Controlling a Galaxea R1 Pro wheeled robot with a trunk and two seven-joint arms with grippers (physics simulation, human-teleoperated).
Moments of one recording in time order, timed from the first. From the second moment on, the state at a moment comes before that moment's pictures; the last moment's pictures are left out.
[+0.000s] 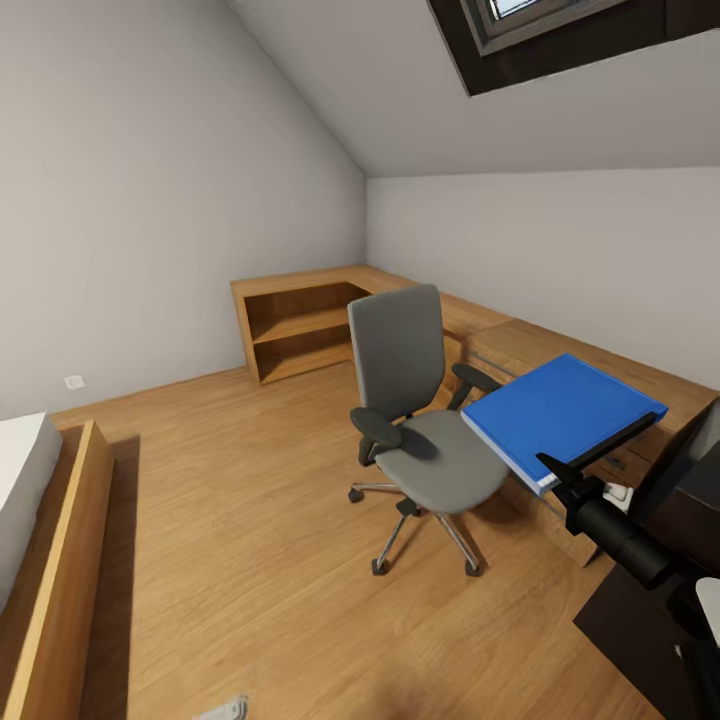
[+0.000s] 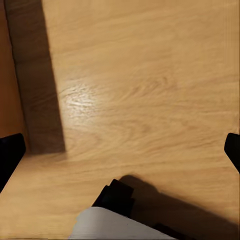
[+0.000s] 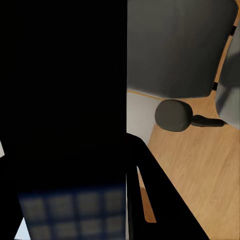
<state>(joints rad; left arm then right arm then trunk) -0.30 0.06 -0.73 -0.47 0.99 0.03 0.60 -0.26 -0.15 -0.41 -1.57 -1.42 0.79 0.01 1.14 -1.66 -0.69</state>
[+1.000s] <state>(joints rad) -0.30 0.06 -0.73 -0.30 0.99 -0.10 0.28 -0.26 -0.13 -0.36 -1.52 -1.40 0.79 -0.05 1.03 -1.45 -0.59</state>
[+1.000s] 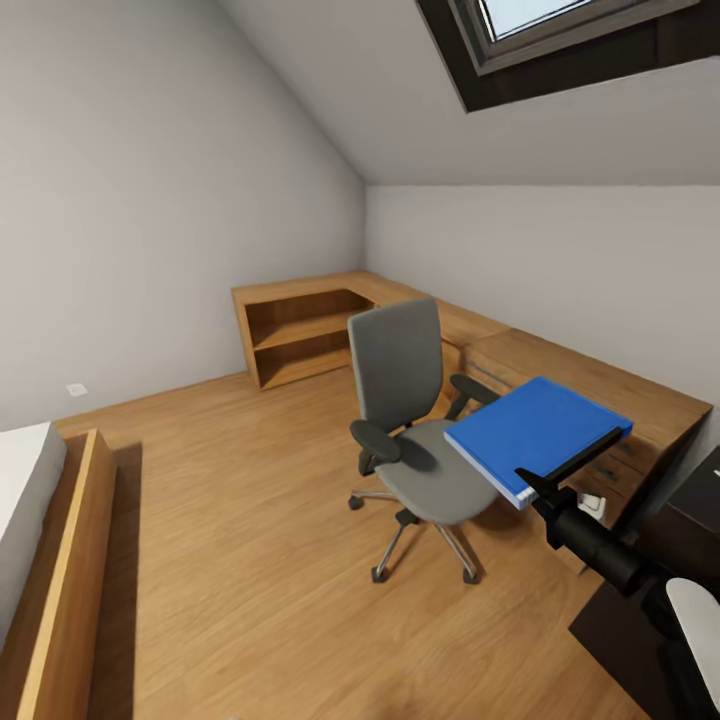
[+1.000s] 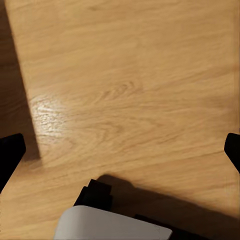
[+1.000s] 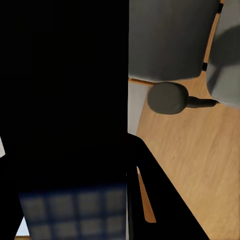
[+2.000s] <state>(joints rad) -0.30 0.01 -0.73 -0.19 0.99 -0.24 0.26 -0.26 -0.12 -0.36 -1.51 -1.40 0.77 -0.06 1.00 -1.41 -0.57</state>
